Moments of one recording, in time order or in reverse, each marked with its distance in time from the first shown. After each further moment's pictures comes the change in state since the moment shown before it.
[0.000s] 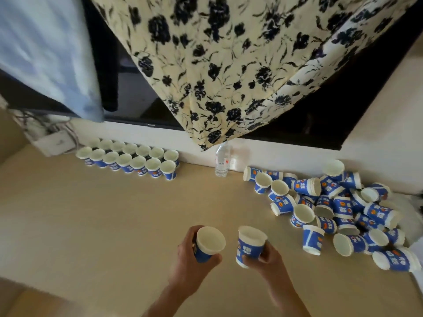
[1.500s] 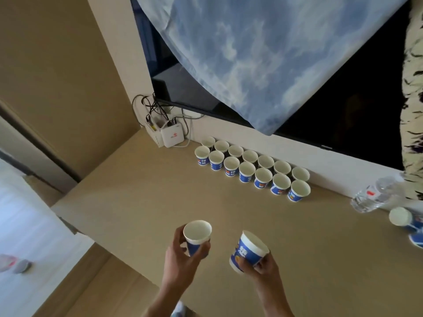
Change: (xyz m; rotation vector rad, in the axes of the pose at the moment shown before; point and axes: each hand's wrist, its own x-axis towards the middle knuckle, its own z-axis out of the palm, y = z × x) left_hand 0.067 -0.191 -0.416 -0.146 0.405 -0.211; right_hand 0.029 -0.004 0.481 -0.032 -0.147 0.041
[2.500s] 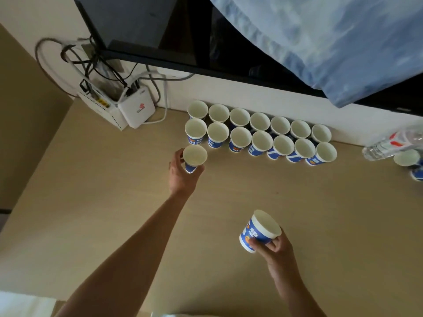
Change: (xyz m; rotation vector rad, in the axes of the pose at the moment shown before) left_hand 0.351 -0.078 0.036 0.134 -0.177 0.138; right_hand 0.095 0.021 0.128 -0.019 0.388 0.113
